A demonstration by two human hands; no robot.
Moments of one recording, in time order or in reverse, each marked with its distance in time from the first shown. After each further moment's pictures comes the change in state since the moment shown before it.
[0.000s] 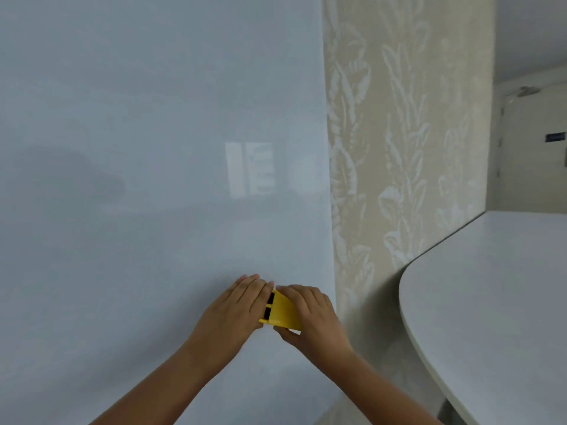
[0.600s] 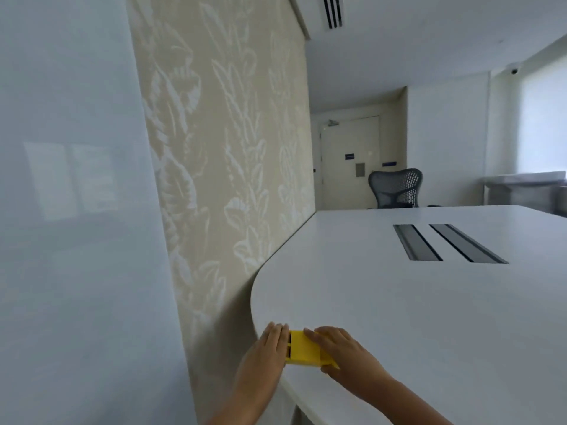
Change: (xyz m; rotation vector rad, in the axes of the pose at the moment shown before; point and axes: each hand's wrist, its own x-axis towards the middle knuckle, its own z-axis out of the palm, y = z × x) left_hand 0.140 0.261 0.085 -0.564 -0.198 0.165; right_hand -0.193 0.162 -0.152 -0.349 -0.418 0.619
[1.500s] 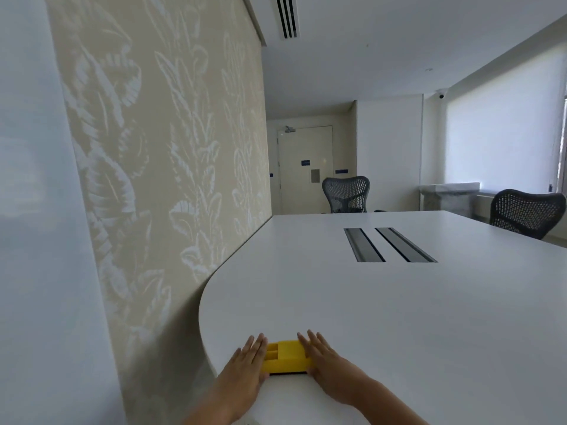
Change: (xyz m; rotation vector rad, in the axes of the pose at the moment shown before) left_hand 0.037 0.030 0.048 -0.190 -0.188 0.121; right_hand -0.032 0.063 0.001 0.078 -0.183 0.233
